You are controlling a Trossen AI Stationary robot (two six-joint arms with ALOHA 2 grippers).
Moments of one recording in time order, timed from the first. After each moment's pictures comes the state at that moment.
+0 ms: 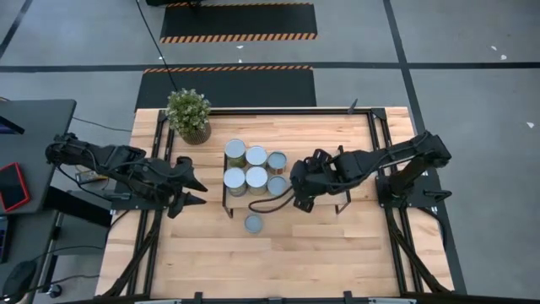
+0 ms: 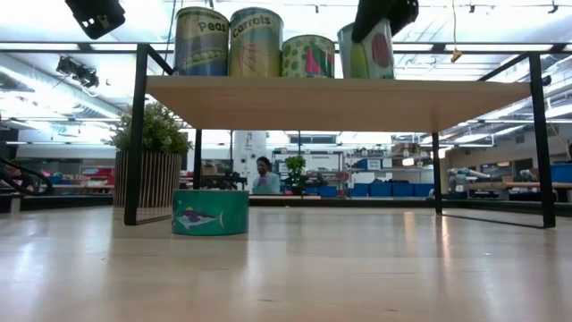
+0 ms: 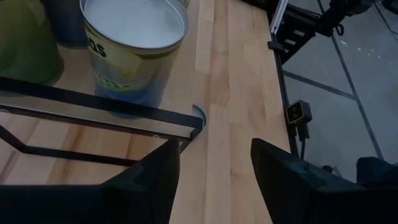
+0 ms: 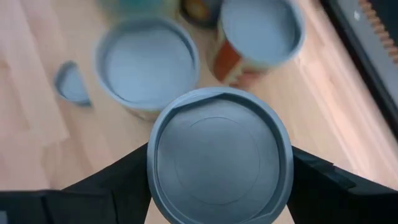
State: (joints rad) left arm -0.32 0.75 0.87 -0.73 -0.09 -0.51; right arm 0.28 1.64 1.62 -1.16 0.44 0.59
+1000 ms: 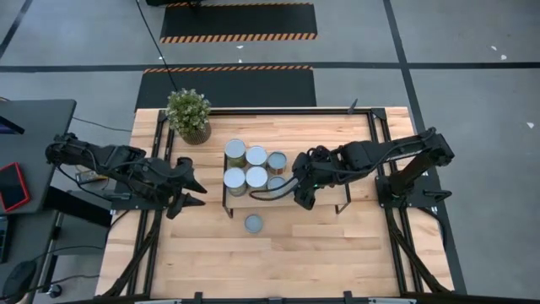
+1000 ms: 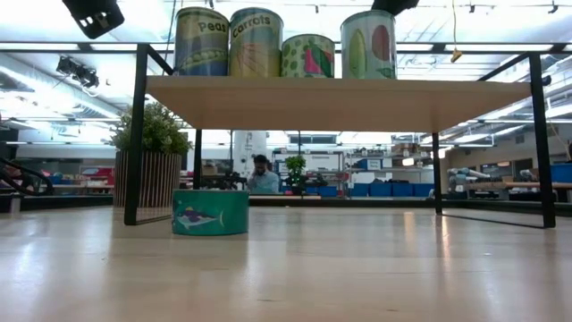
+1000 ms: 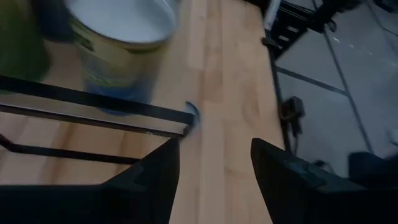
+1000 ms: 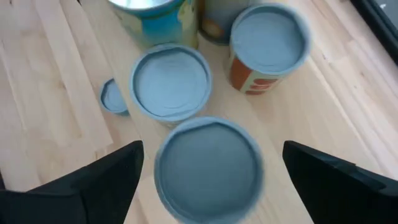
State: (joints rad) left arm -0.32 0.75 0.87 -0.73 -0.06 -0.51; right arm 0.24 1.61 1.69 -1.17 0.32 0.63
